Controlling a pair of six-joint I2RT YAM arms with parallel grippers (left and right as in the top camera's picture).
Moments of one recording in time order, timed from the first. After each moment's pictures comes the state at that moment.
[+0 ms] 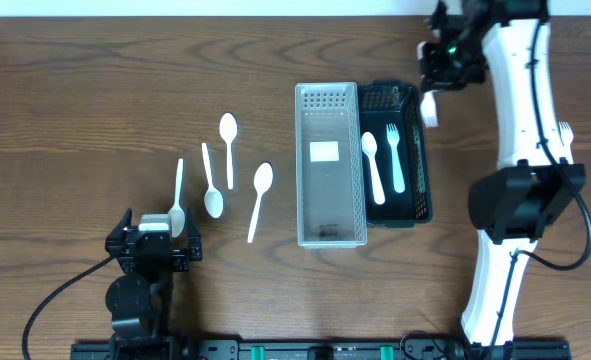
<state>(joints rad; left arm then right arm) 0.08 0.02 0.09 -0.29 0.01 0.15 0.08 2.30 2.46 -1.59 -0.20 0.03</state>
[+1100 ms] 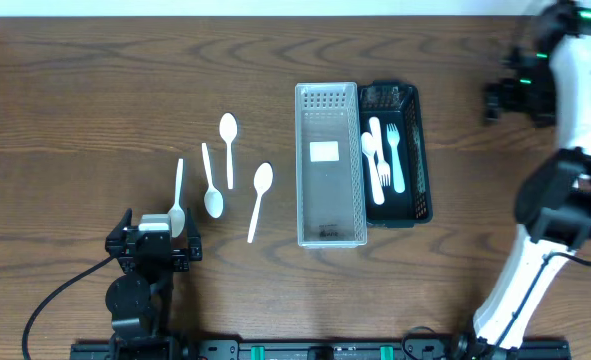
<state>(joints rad) 0.08 0.02 0.09 -0.29 0.01 0.15 -0.28 2.30 2.25 -1.54 0.04 -0.17</state>
